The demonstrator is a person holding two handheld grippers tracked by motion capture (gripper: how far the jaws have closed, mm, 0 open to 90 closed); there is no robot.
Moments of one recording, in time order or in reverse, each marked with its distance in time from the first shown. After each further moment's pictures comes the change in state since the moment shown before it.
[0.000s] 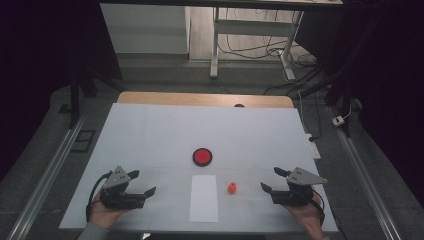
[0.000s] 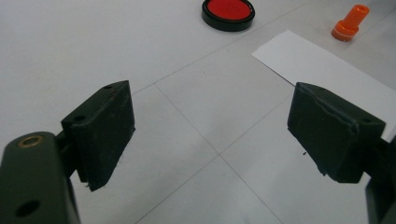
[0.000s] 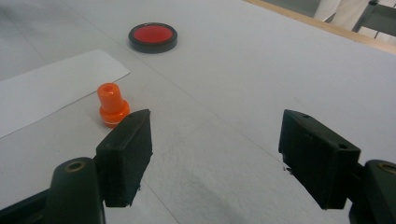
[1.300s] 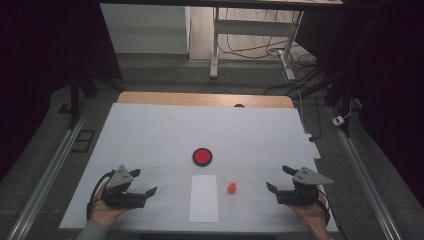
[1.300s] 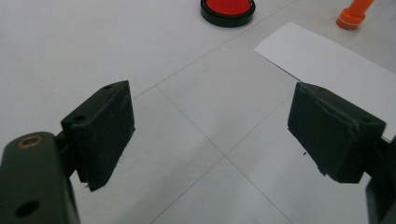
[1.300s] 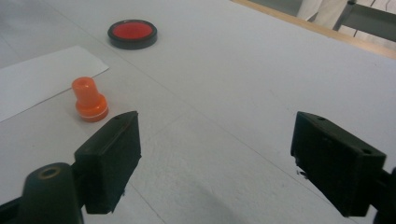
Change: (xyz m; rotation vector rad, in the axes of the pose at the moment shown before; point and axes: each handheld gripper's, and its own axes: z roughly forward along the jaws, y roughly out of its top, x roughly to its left) left arm 0.000 0.004 0.005 0.022 0.007 0.052; right arm -0.011 -0.006 -0.010 -0.001 -0.054 0.003
